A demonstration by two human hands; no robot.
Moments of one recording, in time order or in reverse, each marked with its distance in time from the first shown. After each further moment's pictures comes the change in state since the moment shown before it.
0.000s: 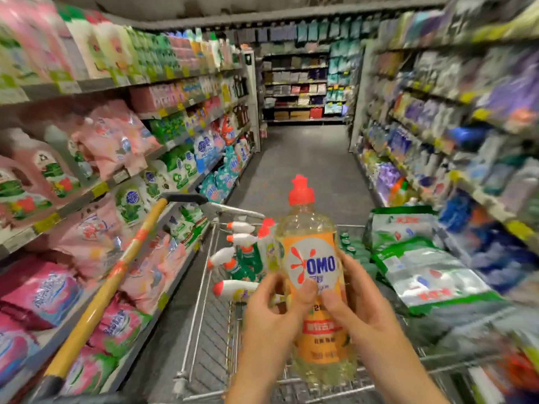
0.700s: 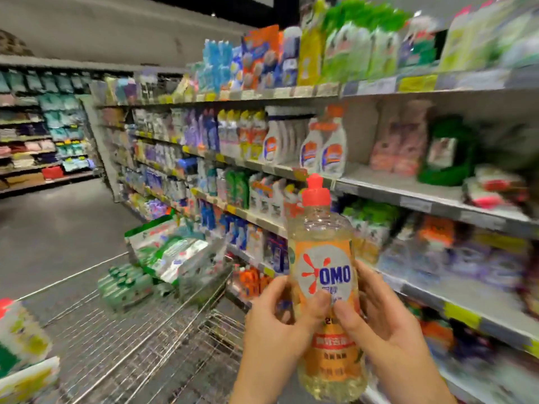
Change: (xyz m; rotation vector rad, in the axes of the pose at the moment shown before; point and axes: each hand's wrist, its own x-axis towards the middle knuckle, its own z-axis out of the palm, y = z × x) left_hand -0.289 0.062 0.149 -0.128 -0.977 0.056; right_hand -0.386 -0.148 -0.009 -0.321 1.000 -0.354
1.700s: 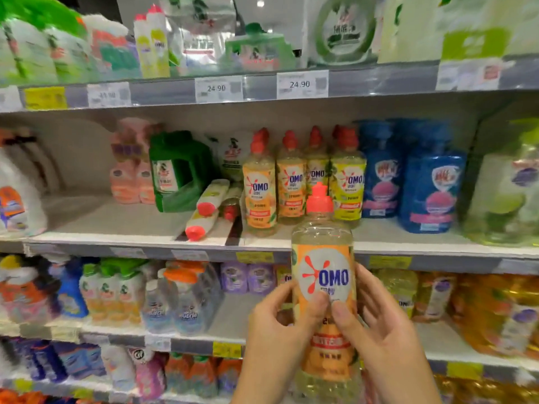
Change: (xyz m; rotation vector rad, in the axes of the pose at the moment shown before) left_hand 0.054 -0.047 0.515 -0.096 -0.611 -0.095; right_hand 0.011 -0.103 -0.469 -0.229 0.695 -0.098
